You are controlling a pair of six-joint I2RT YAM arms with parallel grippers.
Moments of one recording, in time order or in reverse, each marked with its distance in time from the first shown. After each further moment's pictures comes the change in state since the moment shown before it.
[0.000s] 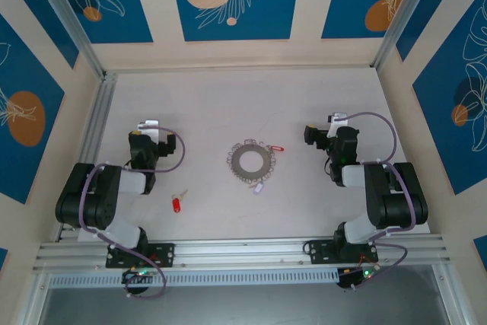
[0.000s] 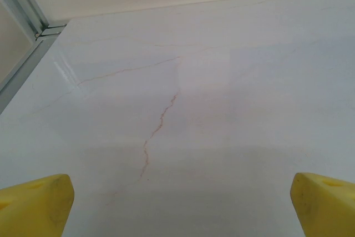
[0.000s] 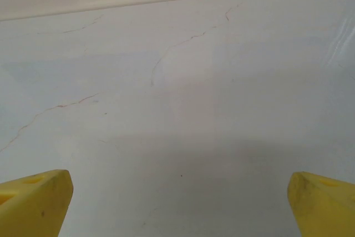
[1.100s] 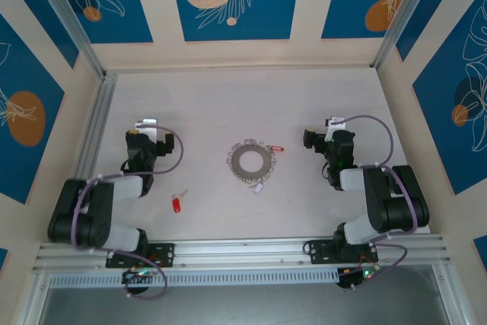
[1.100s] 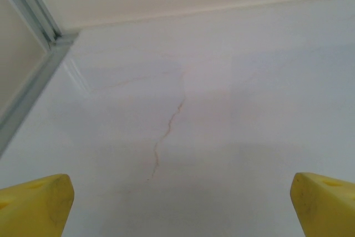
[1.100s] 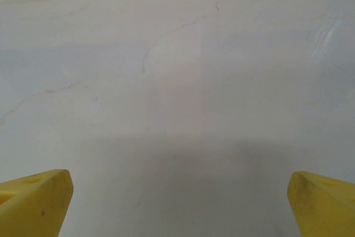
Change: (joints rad) left arm -0.028 -0.219 0.004 -0.198 -0.032 0.007; right arm 0.089 -0.072 -0.034 -0.061 0.121 -0.032
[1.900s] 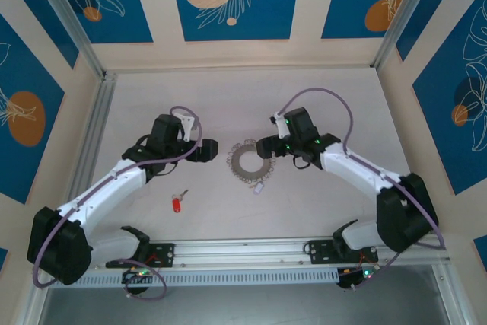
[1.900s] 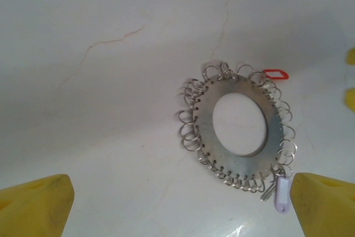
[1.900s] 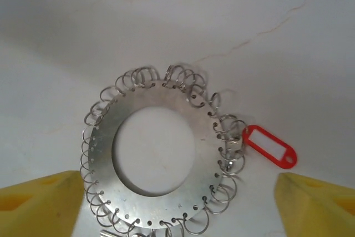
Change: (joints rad) left arm -0.346 -0.155 0.444 -1.006 0.387 -0.388; right arm 0.417 -0.020 0.543 -1.012 -0.239 0.121
